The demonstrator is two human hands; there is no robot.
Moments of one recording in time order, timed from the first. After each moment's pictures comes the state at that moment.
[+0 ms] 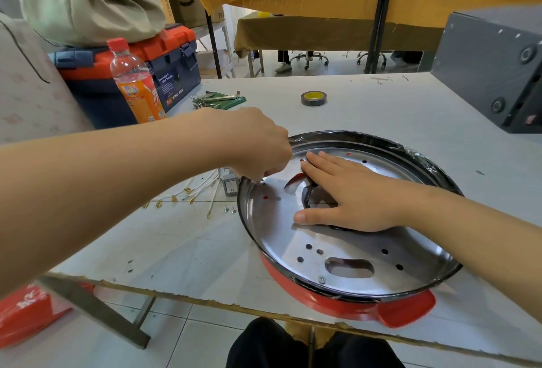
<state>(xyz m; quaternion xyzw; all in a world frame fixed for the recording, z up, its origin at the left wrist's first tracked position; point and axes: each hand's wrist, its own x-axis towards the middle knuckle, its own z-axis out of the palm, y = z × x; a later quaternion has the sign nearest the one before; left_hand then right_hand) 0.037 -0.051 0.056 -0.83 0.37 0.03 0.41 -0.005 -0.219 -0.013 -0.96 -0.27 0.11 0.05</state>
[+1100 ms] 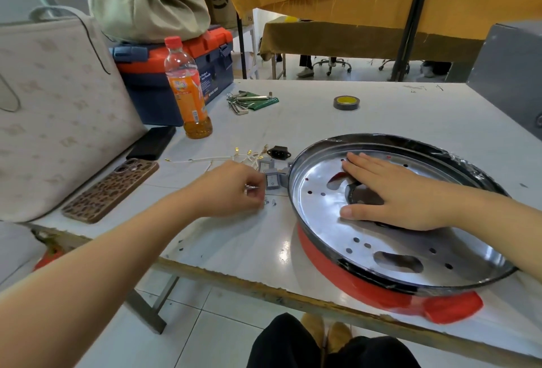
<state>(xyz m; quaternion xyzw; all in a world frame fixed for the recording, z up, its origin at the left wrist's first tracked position) 0.000 0.062 -0.016 -0.97 0.21 0.02 -0.12 -0.012 -0.213 -0.003 -0.96 -0.25 0.12 0.03</state>
